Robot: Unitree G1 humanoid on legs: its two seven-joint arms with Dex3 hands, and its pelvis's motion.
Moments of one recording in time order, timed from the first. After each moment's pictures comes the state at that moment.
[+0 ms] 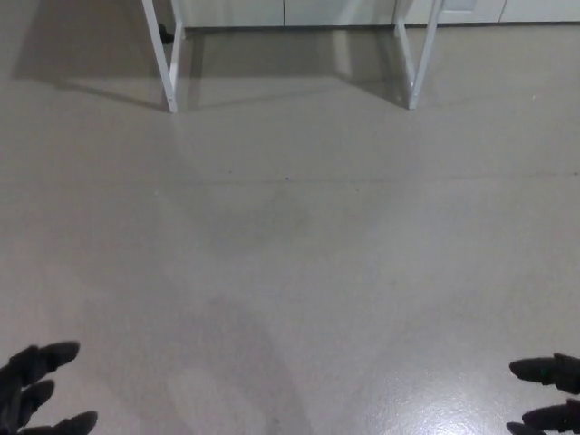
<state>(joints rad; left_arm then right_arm) 0.07 0.43 0.18 0.54 -0.04 0.01 -0.39 0.15 -0.41 0.01 0.38 -0.12 -0.06 0.12</state>
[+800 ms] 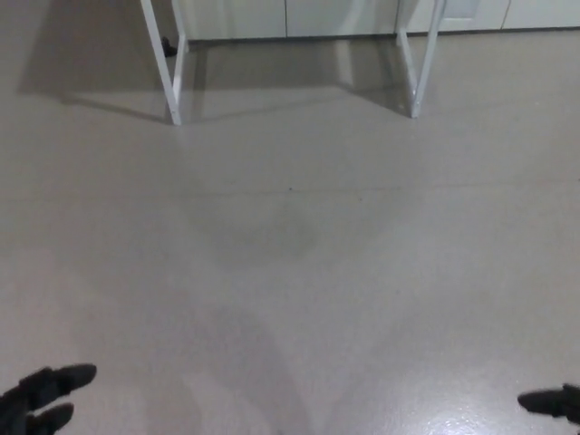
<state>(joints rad) 0.16 0.44 0.16 0.52 -0.10 0.01 -0.49 0.26 -0.44 0.00 0.38 -0.12 -0.11 0.16</state>
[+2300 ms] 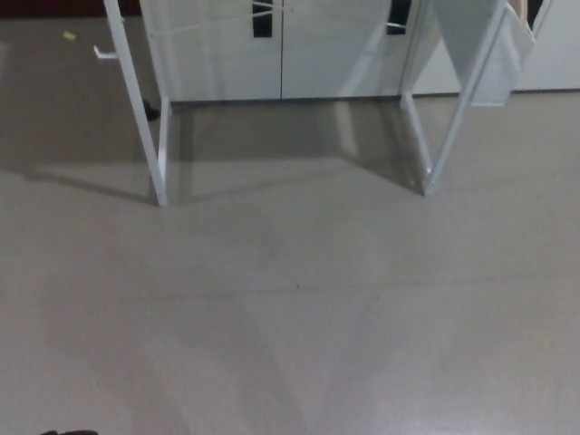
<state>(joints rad) 0.26 0.48 0.06 0.53 -0.05 -0.04 -0.42 0.36 -0.44 0.03 0.46 -0.16 -0.24 0.12</state>
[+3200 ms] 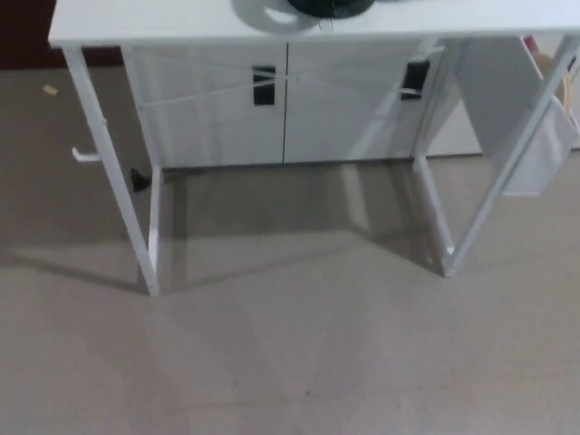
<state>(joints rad) 0.27 0.53 -0.02 0.59 0.04 -0.13 -0.38 0.37 -0.44 0.05 0.51 -0.18 -0.29 0.11</state>
